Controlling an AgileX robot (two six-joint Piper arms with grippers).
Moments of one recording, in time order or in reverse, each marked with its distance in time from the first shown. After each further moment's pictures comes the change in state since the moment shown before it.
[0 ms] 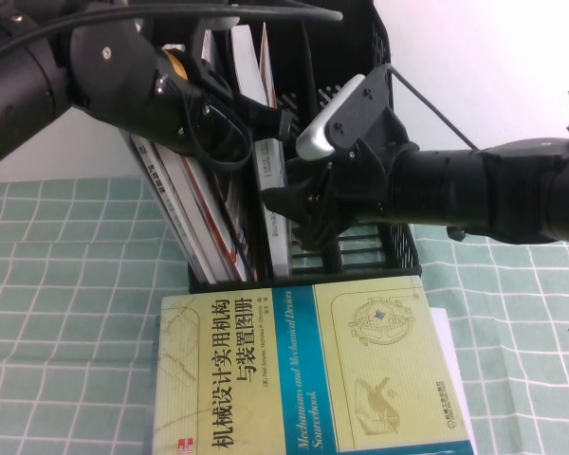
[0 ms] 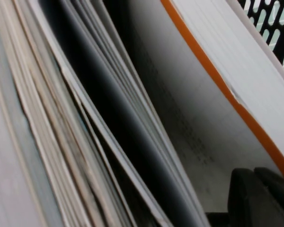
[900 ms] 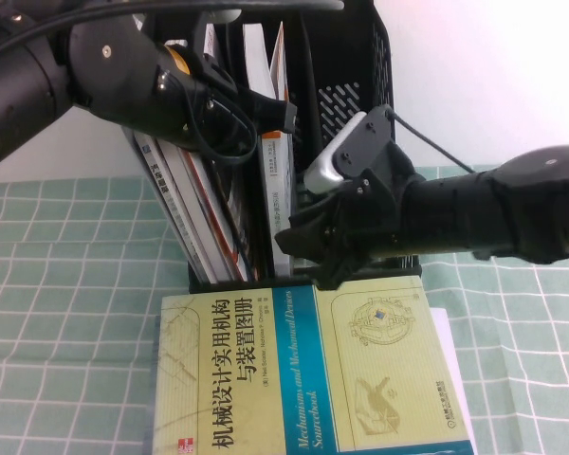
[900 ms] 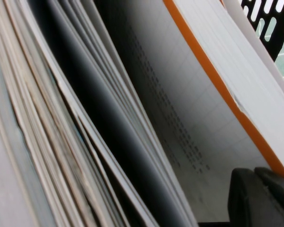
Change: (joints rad) right arm -0.004 -0.030 0.066 -0.243 0.074 0.302; left arm 0.000 0.000 0.000 -0.035 -0.033 0.004
